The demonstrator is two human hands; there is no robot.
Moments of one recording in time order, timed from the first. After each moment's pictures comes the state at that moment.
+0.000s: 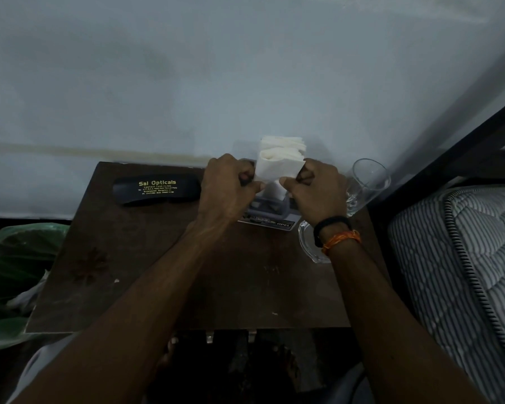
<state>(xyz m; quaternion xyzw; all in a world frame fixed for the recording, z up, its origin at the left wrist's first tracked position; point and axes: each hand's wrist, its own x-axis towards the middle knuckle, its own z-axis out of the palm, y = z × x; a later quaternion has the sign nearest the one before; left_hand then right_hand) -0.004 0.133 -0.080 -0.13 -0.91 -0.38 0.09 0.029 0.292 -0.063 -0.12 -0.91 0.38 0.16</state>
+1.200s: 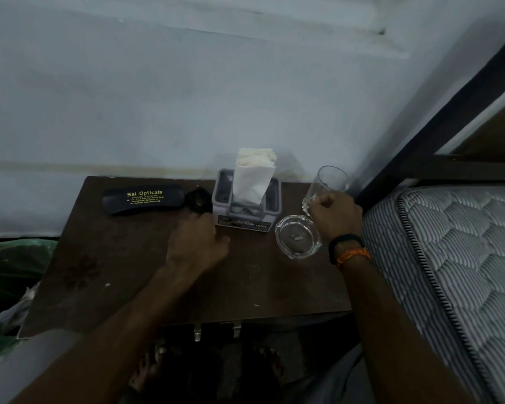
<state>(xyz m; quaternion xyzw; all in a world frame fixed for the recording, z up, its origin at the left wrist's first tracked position) 0.069 0.102 -0.102 -0.06 -0.96 -0.24 -0.11 0.086 0.349 -0.058 -0.28 -0.90 0.30 0.13</state>
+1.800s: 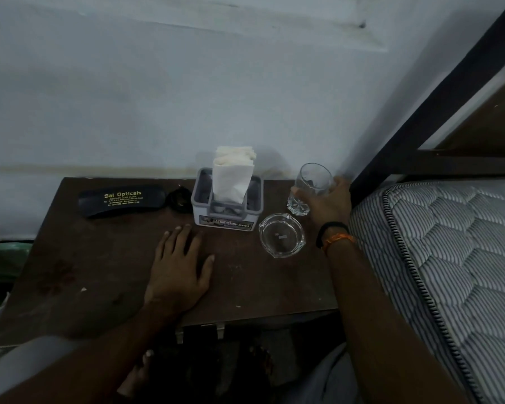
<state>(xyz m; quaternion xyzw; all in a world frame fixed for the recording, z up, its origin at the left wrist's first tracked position) 0.103 0.100 -0.172 -0.16 -0.98 -0.13 0.03 0.059 0.393 -0.085 -0.34 -0.79 0.47 0.19</state>
